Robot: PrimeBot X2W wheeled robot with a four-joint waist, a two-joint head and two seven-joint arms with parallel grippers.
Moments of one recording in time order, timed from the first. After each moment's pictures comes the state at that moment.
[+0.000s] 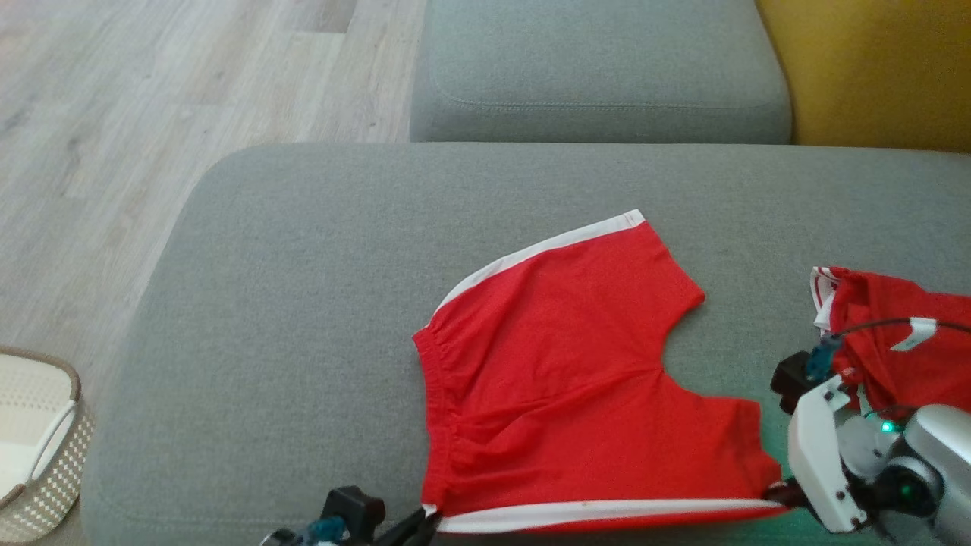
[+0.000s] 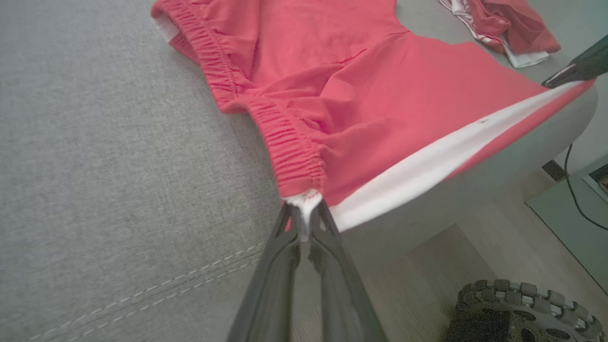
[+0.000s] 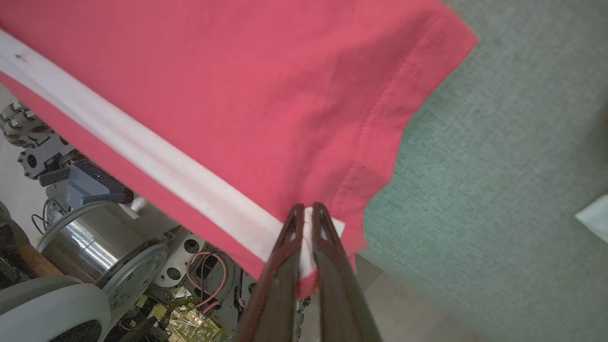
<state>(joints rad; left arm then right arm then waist) -0.03 0.19 -0.68 0.50 -0.39 -0.12 -0.11 -0.46 -0.73 0.93 0.41 1.05 0.13 0.78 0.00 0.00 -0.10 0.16</state>
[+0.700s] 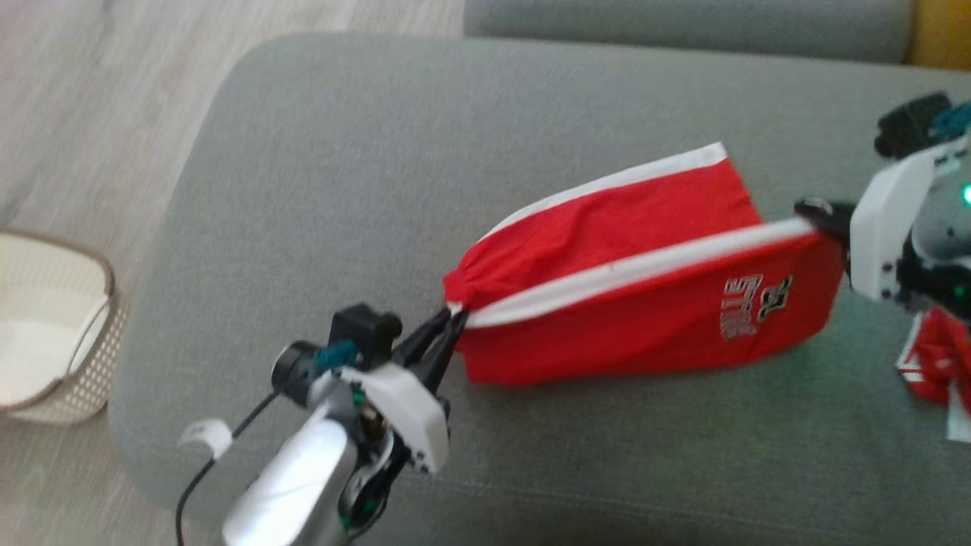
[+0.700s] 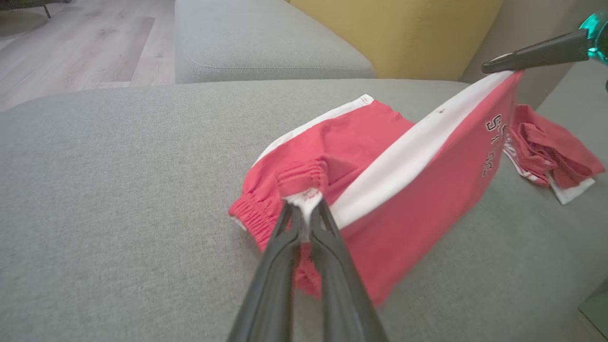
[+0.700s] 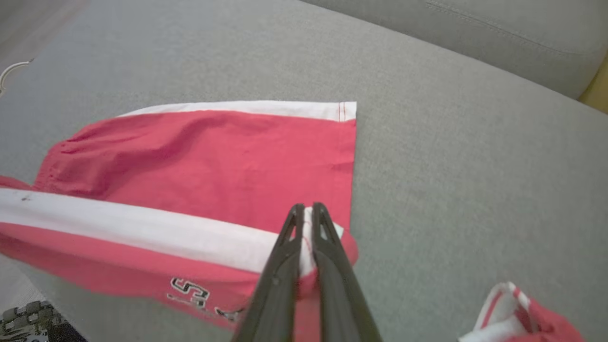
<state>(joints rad) -0.31 0.13 -0.62 0.35 -0.40 -0.06 -0.06 -0.71 -0.63 0.55 0.49 0.85 0.13 0.56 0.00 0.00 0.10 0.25</state>
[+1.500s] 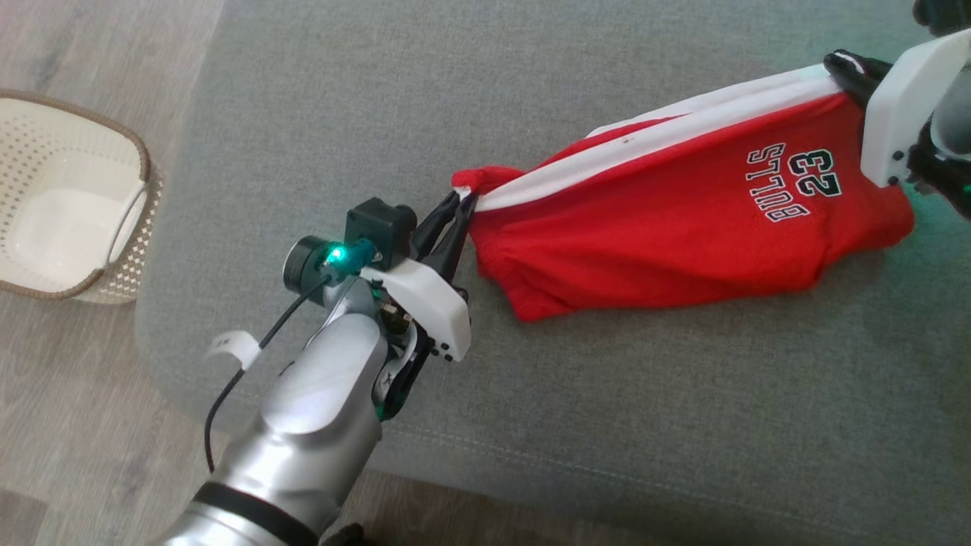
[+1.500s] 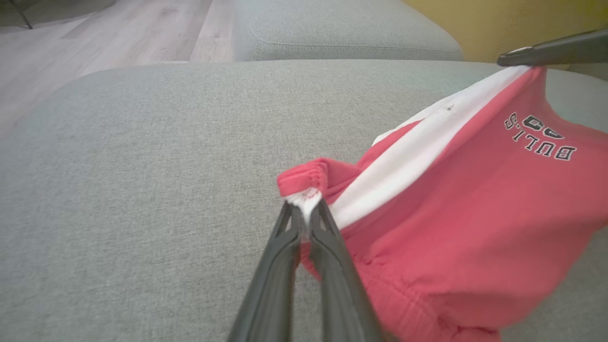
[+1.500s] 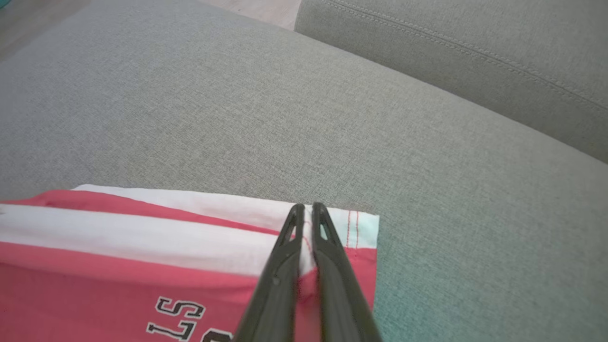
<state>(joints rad) -0.63 0.03 -0.67 0.68 -0.41 -0.02 -0.24 -1.00 -0.56 0.65 0.73 0.72 0.13 0.30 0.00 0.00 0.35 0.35</state>
